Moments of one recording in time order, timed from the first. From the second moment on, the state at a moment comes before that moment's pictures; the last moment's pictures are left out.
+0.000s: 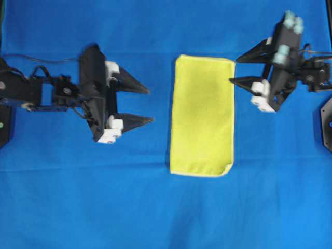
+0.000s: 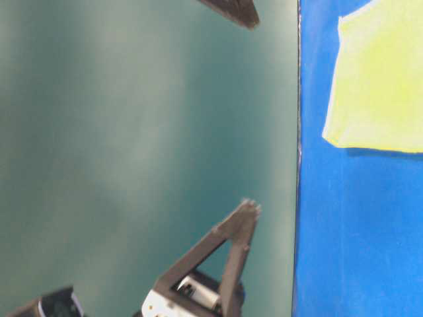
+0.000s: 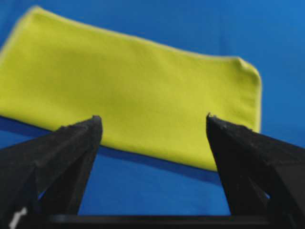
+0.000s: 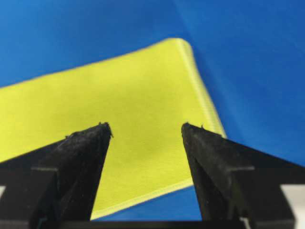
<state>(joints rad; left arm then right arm) 0.04 -0.17 0.87 -0.03 -0.32 -0.15 -0.22 -0.52 1.02 -0.65 0.14 0.75</state>
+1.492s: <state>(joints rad) 0.30 0.24 0.60 -0.03 -0.34 -0.01 -0.42 -0.14 0.93 -0.70 0.10 0.74</state>
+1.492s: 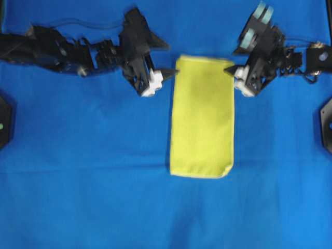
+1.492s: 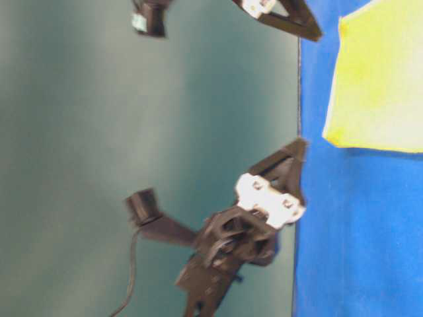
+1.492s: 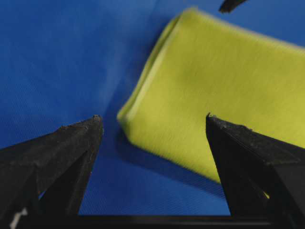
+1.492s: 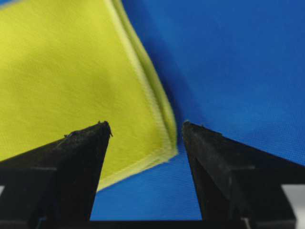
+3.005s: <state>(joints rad) 0.38 0.33 0.46 -0.03 -0.24 0.15 -0.52 -0.09 0.89 -0.71 0.13 0.74</state>
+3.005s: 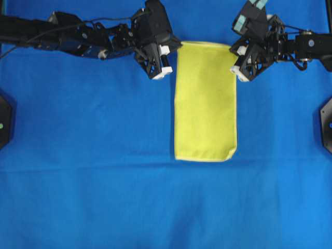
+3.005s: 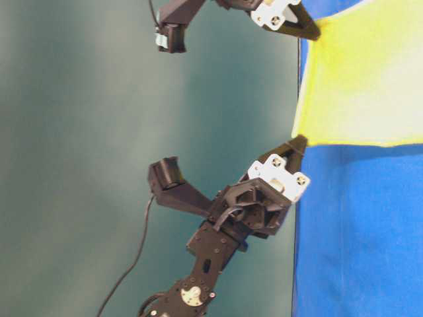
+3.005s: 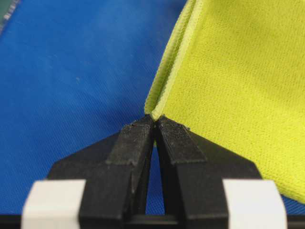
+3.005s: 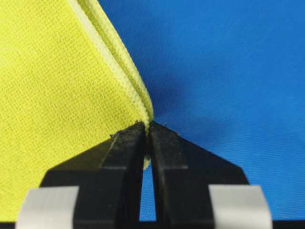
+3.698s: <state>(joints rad) 0.14 0.18 0.53 -0.03 -0.05 0.12 -0.24 -0.32 1.00 -0.54 0.18 0.75</state>
